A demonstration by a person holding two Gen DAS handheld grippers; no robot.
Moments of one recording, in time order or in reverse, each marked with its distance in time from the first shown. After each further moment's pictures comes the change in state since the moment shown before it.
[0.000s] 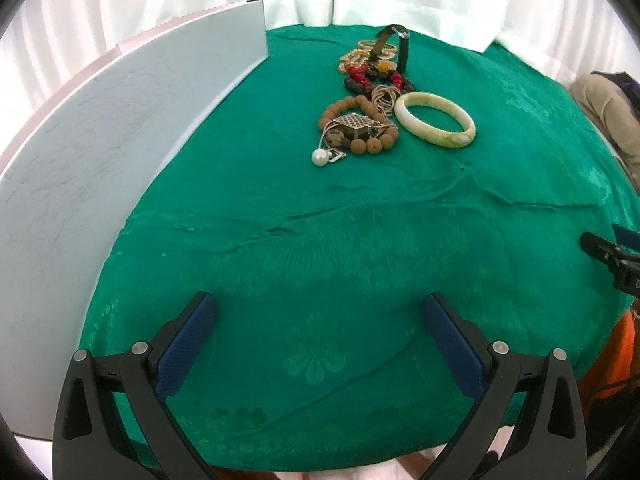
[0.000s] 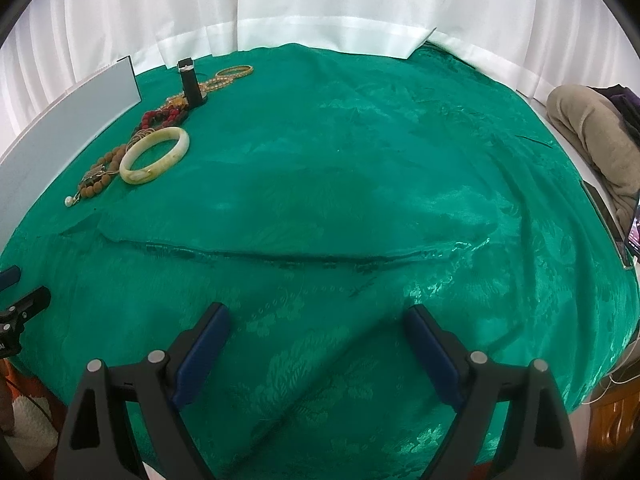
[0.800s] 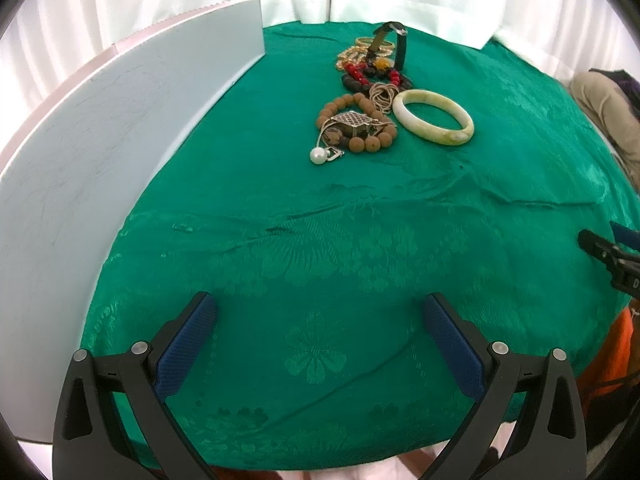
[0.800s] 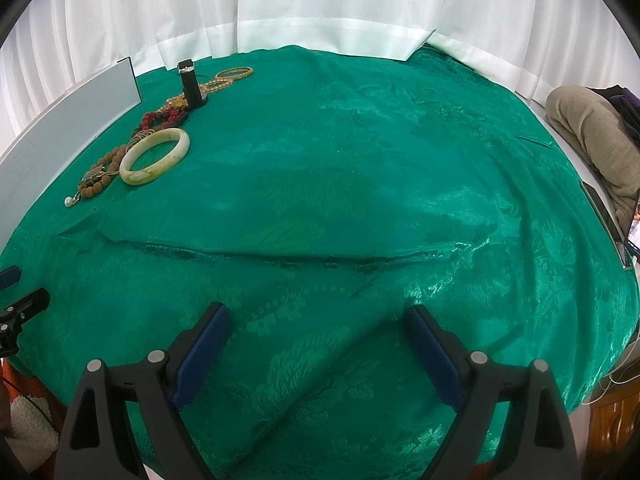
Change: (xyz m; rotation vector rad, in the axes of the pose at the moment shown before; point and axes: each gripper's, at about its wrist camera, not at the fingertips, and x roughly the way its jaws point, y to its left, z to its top) left arm 0.002 0.000 0.003 0.010 0.017 -0.007; right arm 0.000 0.000 -0.001 -0.002 -0.011 0.000
